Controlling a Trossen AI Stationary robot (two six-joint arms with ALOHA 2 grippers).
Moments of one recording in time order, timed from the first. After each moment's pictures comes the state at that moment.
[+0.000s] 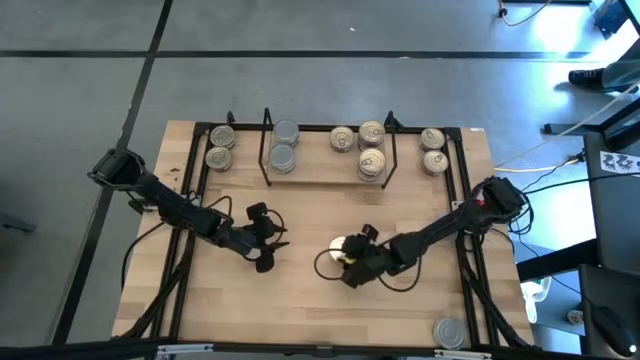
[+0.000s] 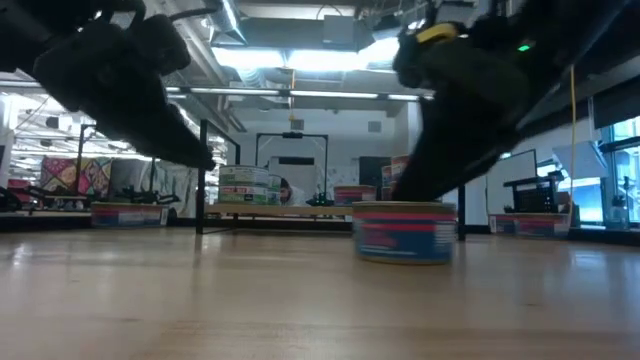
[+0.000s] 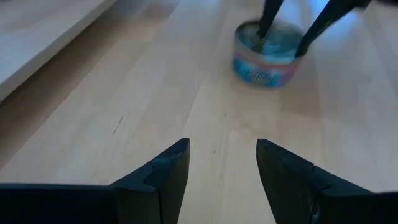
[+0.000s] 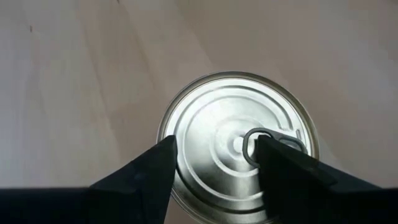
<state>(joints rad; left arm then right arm) -0.42 1.37 0.45 0.26 -0.54 -0.46 0.45 1.85 1.02 -0.24 0.45 0.77</state>
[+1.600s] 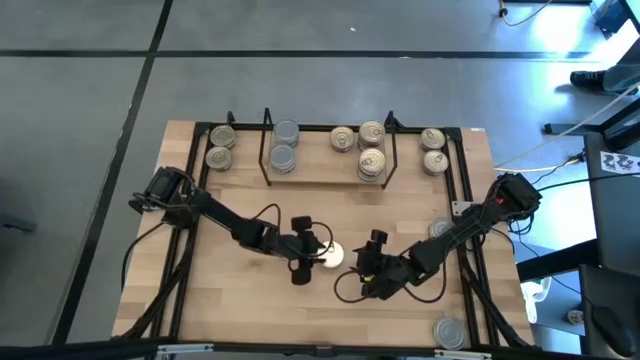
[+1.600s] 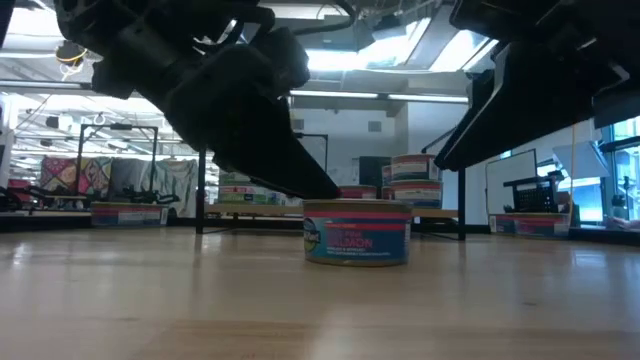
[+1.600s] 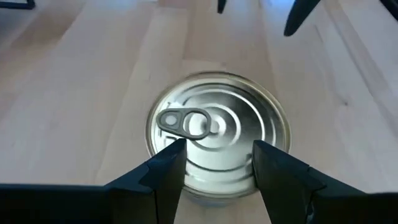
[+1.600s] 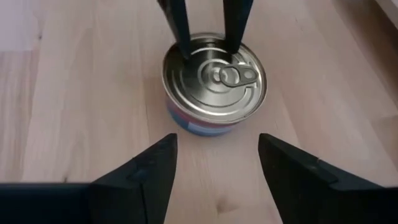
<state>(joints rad) -0.31 1.86 0.83 0.40 -0.29 -0.25 0.59 1.69 0.95 -0.24 0.59 0.54</state>
